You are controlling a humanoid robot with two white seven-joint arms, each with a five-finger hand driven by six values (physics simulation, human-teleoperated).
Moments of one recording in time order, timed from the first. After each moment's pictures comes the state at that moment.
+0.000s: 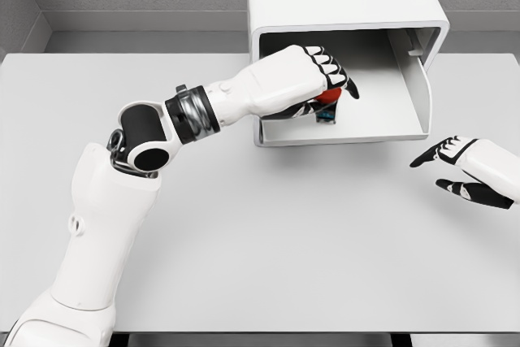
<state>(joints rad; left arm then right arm) -0.53 0.00 -0.30 -1.63 -0.77 -0.61 -0.61 0.11 -1.04 0.18 -1.67 0.21 -0.61 0.07</state>
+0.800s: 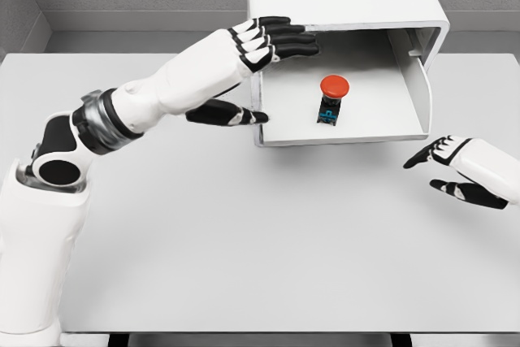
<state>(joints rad) -0.40 0.22 -0.16 -1.80 -0.27 -0.61 -0.61 0.10 -1.03 0.18 -1.71 0.21 -0.61 0.07</state>
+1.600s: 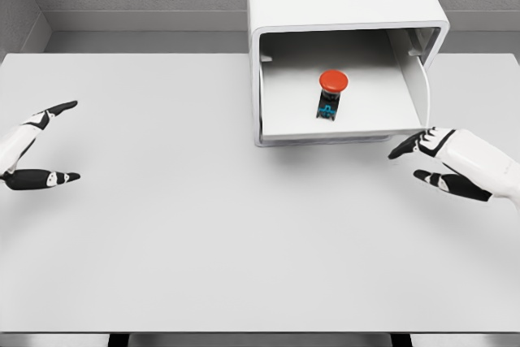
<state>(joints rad) -0.03 0.40 0.35 -1.43 -0.22 -0.61 -0.61 0.03 -0.96 0.20 -1.72 0.22 -0.61 0.08</state>
